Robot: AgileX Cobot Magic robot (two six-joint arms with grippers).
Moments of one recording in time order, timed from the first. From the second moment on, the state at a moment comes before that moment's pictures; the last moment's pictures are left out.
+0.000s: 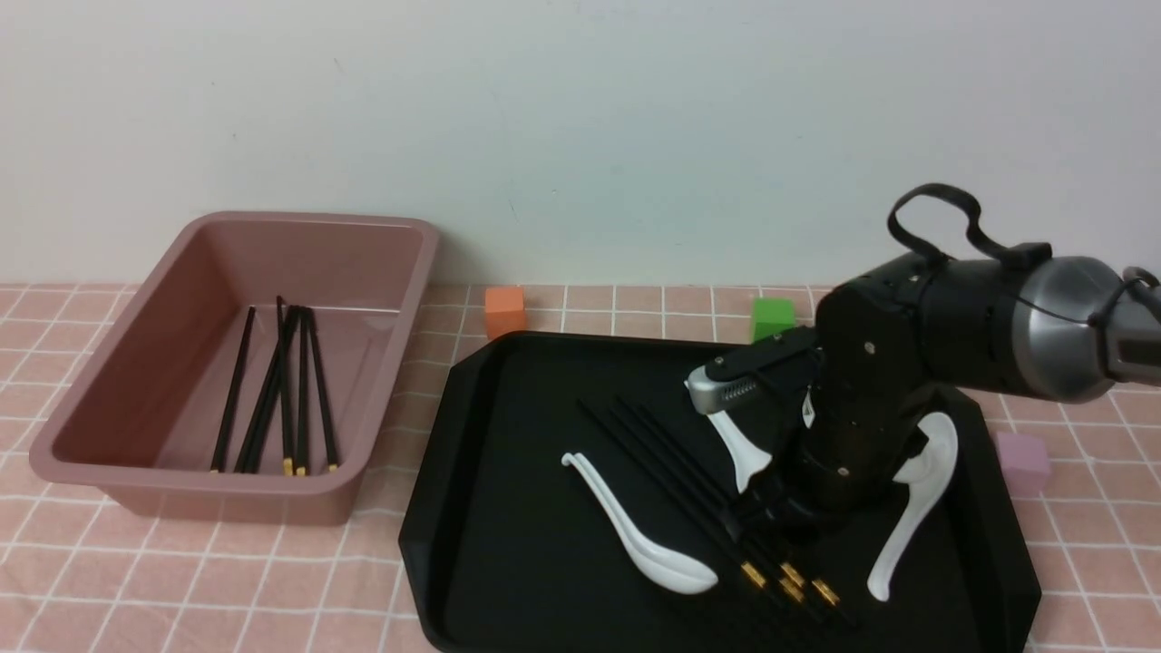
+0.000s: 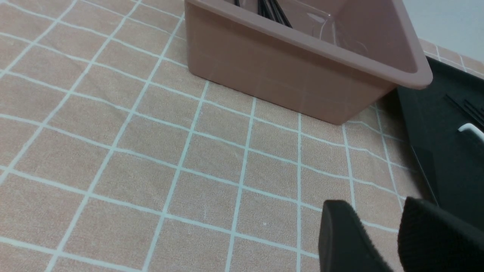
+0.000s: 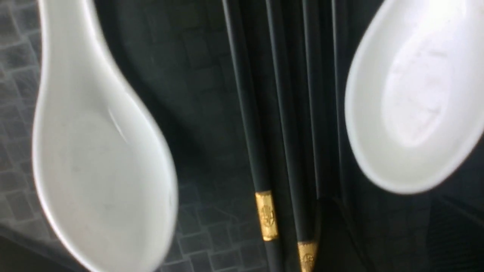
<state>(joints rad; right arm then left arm) 0.47 1.90 -1.24 -0.01 0.78 0.10 -0.02 -0.01 0.03 -0.12 0.40 -0.29</state>
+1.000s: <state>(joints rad) 0.47 1.97 -1.26 -0.02 0.79 0.10 -0.02 -0.01 0.03 -0.12 0.40 -0.29</state>
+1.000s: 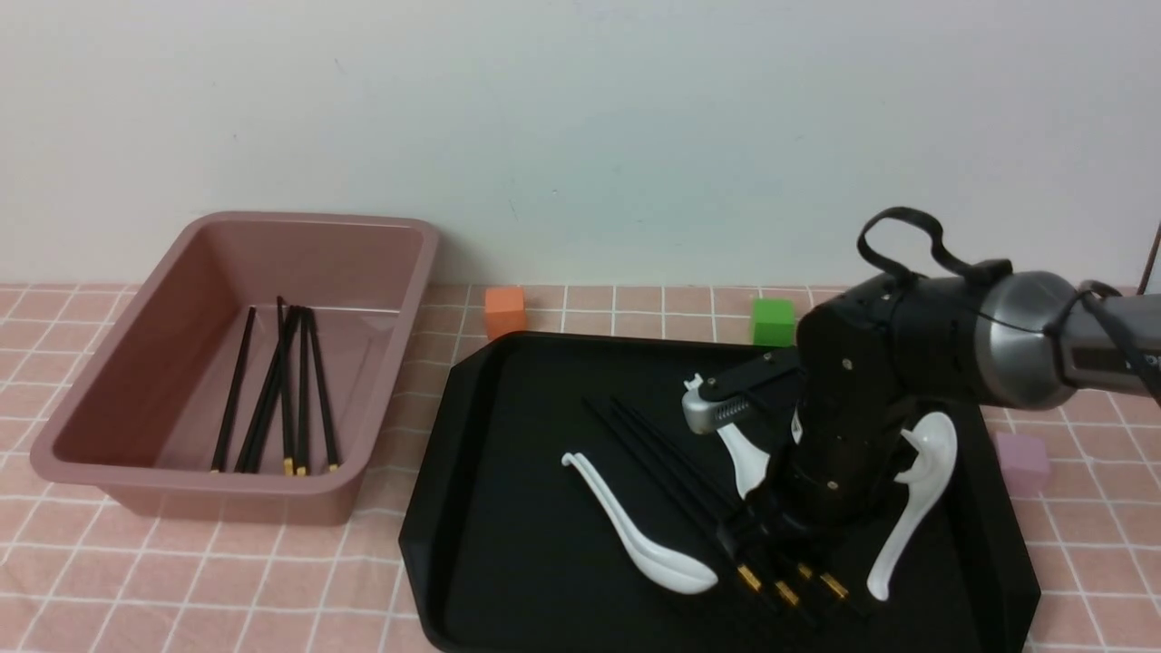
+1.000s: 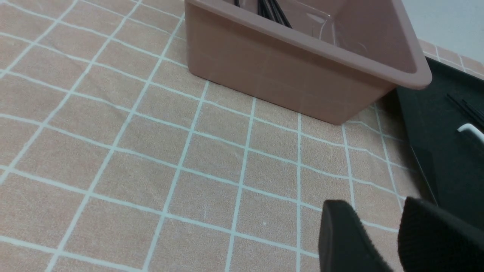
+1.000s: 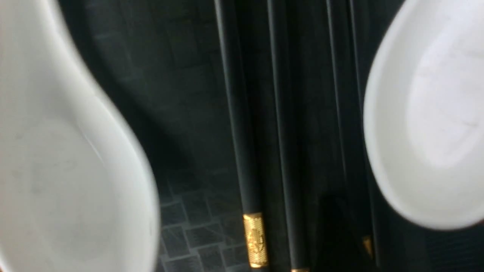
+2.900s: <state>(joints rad) 0.79 2.54 -2.54 0.31 0.67 -0.04 -0.02 -0.01 0.03 -0.12 0.40 -0.29</state>
